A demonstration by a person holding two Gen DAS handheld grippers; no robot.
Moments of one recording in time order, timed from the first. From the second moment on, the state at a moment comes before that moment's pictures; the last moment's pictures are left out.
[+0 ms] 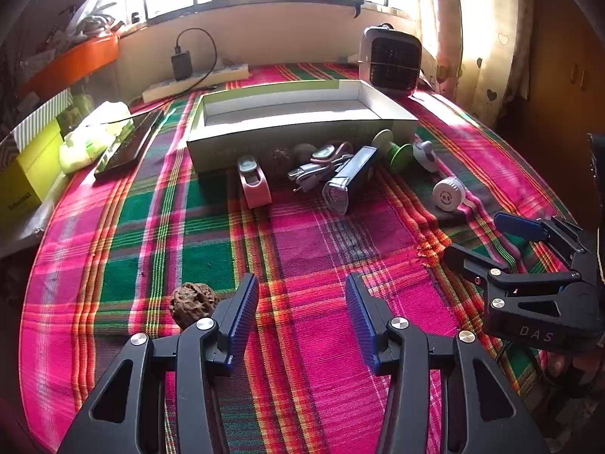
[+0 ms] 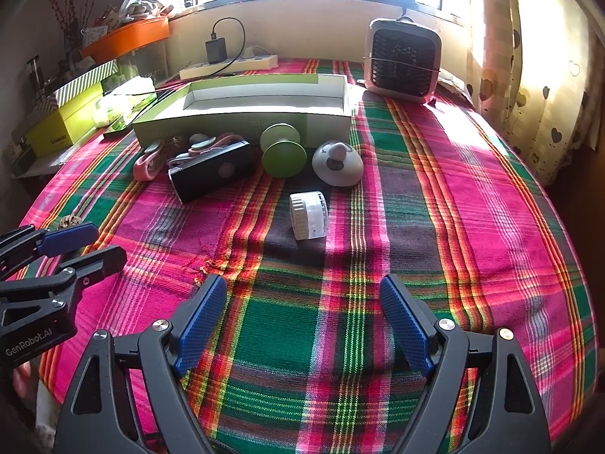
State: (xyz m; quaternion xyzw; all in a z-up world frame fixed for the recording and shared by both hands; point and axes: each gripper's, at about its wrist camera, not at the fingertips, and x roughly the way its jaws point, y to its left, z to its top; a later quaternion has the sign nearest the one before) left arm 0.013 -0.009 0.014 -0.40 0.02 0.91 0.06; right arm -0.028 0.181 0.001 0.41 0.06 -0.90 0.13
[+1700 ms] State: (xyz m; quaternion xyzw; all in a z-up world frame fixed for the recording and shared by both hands) left arm 0.003 -0.059 0.005 -0.41 -0.03 0.91 0.04; right arm -0.066 0.177 0.006 0.41 0.07 -0.90 0.14
